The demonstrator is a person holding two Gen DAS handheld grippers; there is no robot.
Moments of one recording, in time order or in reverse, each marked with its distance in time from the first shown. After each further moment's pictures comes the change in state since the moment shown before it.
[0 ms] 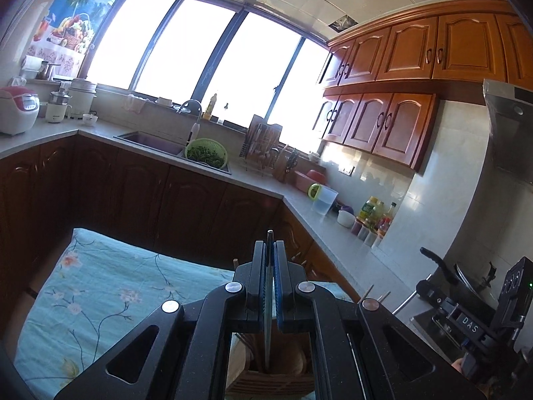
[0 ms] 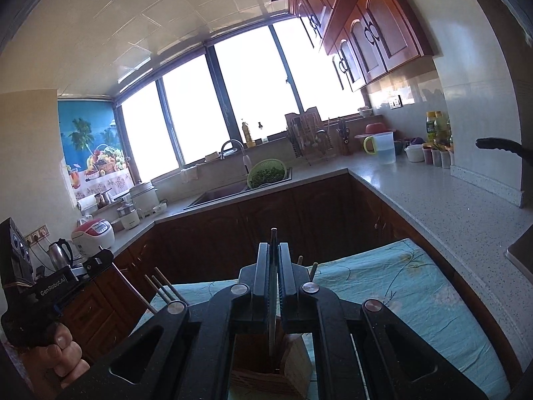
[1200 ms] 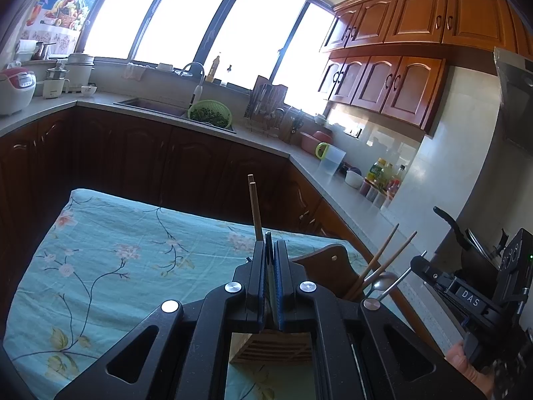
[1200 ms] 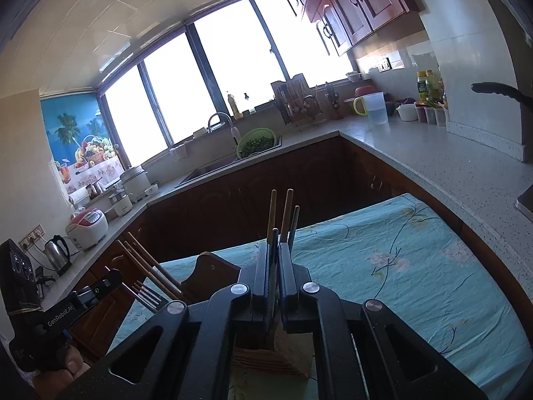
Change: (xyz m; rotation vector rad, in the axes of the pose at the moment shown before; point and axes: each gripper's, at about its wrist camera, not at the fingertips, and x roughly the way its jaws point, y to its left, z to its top) left arm 0.036 0.012 -0.024 0.007 0.137 0.018; right arm 0.031 -0.014 -0.035 0.070 0.112 -0.025
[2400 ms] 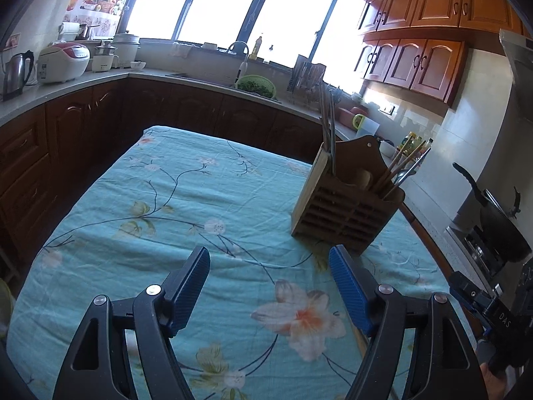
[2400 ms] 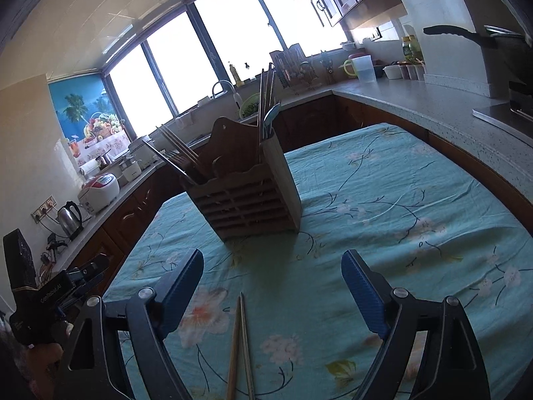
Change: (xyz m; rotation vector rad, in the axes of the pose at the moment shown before) left arm -0.166 0.008 -0.118 -0.038 0.085 0.152; right arm -0.107 -0.018 -0.138 0.025 0.118 0.025
